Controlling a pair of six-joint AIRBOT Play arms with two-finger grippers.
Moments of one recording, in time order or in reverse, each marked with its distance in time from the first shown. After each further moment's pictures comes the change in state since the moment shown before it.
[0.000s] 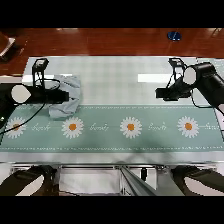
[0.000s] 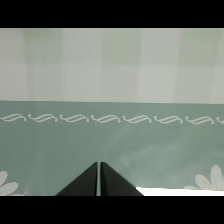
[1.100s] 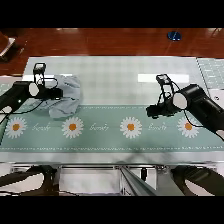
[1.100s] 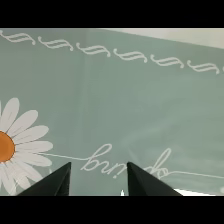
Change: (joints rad) left arm 0.156 -0.357 0.050 0.209 0.196 -0.051; right arm 0.195 0.167 -0.238 0.010 -0.047 0.069
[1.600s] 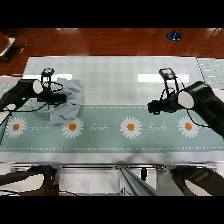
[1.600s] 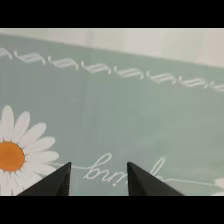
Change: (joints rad) left arm -0.036 -0.004 0.059 -0.086 -0.255 0.079; right arm 0.006 0.066 0.054 -0.047 0.000 0.027
